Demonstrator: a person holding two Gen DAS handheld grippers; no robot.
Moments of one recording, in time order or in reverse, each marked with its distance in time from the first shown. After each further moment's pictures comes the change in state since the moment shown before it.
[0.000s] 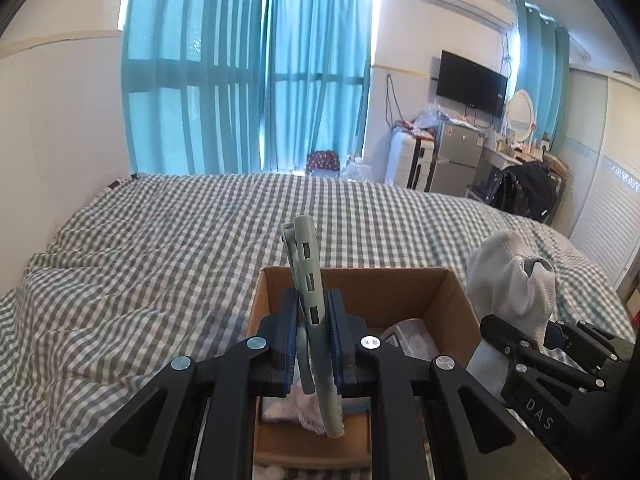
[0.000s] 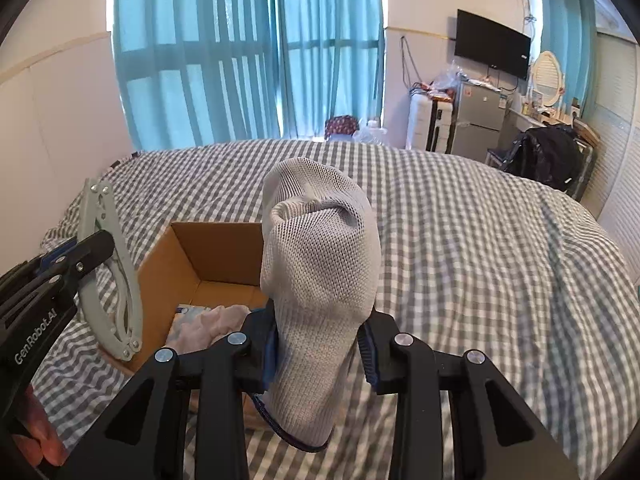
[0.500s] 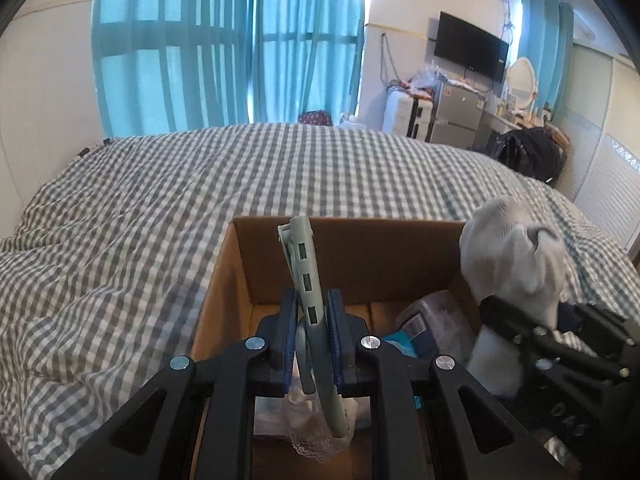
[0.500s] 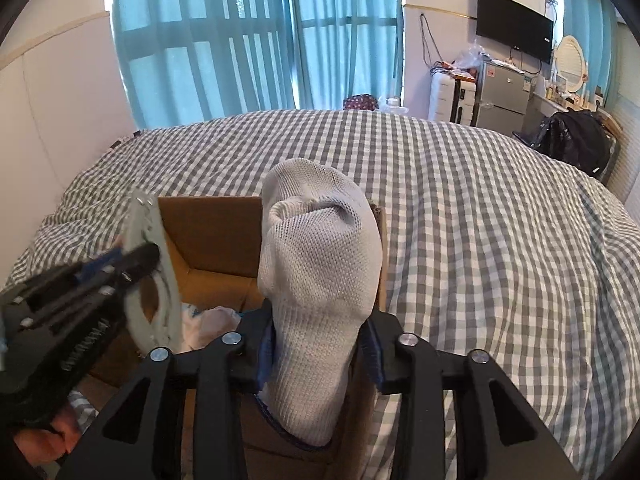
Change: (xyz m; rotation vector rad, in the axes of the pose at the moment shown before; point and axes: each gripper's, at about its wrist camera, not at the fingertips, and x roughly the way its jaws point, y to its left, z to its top) left arm 0.076 -0.004 -0.029 0.020 0.134 -0.014; right arm 0.061 -0.007 -0.011 0.015 0.058 0.080
